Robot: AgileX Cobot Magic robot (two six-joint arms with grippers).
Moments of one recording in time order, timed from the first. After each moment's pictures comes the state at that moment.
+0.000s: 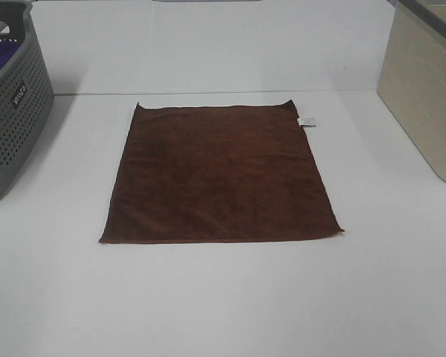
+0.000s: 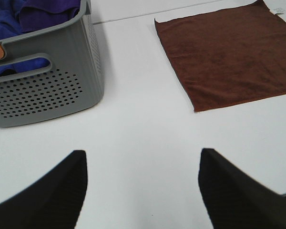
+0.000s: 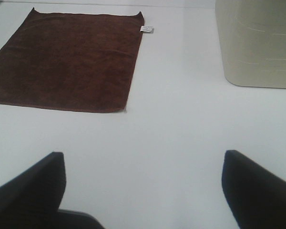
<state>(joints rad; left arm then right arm) -0.02 0.00 -0.51 -0.15 1.06 0.18 -0.02 -0.01 -0.50 0.16 1.06 -0.14</state>
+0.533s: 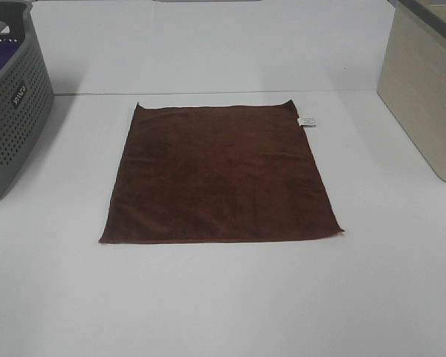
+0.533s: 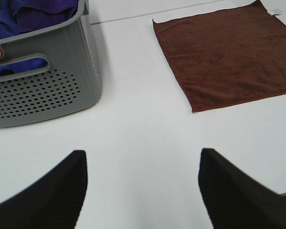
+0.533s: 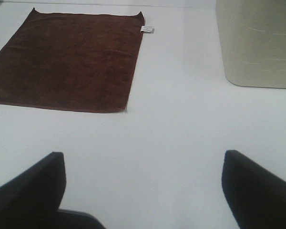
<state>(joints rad) -0.02 0.00 -0.51 -0.16 1.06 0.18 -0.02 -0.01 -0.50 0.16 1.06 -0.14</state>
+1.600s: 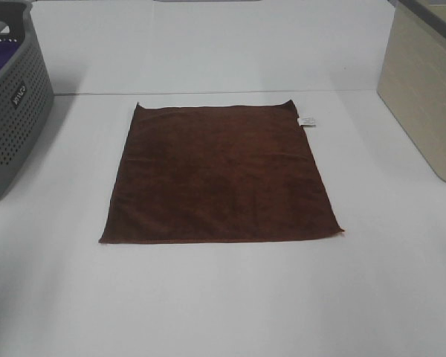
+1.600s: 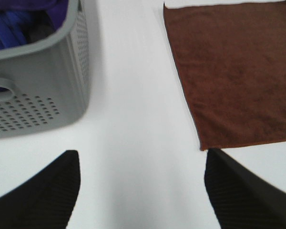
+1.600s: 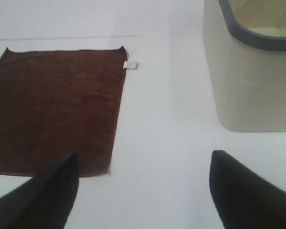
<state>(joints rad) -0.02 0.81 -0.56 -0.27 0.53 0.19 0.03 0.57 -0.52 0.12 0.53 -0.09</state>
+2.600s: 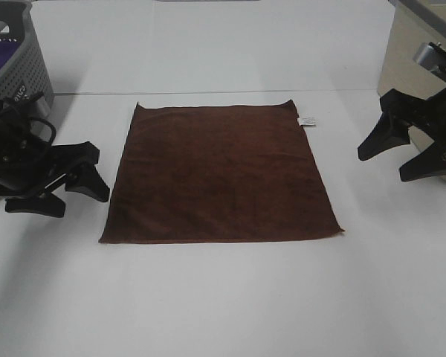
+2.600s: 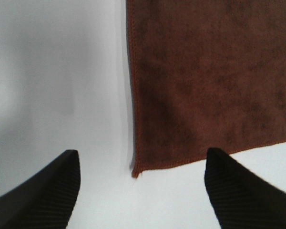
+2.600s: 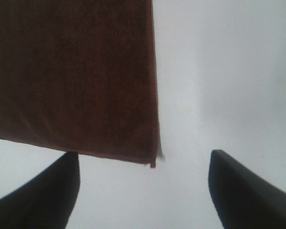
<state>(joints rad) -0.14 1.84 -0.93 -0.80 0.52 0.39 -0.13 1.77 -1.03 0.70 0.79 -0.49</state>
